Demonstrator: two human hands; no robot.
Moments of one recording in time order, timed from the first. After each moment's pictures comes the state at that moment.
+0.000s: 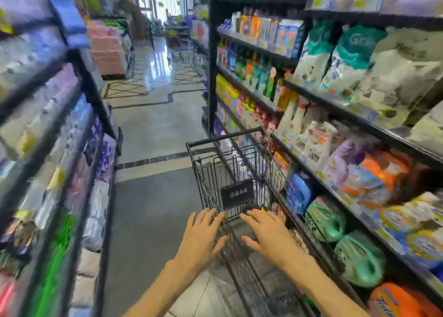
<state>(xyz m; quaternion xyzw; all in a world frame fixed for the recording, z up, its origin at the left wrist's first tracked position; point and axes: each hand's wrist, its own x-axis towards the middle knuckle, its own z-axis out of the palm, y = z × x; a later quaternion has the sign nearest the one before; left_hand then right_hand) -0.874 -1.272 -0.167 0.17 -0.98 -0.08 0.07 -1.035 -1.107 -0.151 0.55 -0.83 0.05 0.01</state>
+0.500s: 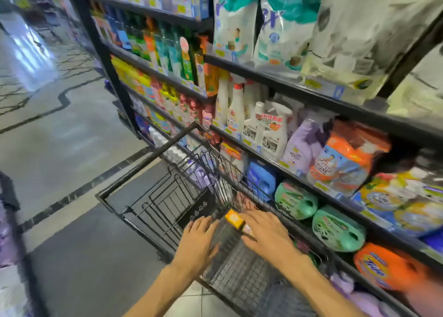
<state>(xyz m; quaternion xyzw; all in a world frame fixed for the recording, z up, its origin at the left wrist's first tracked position) -1.152 -1.383 -0.238 -0.05 -0.99 -0.06 -0.08 -1.226 -1.159 -0.217 0.30 -0.94 0.10 -0.09</state>
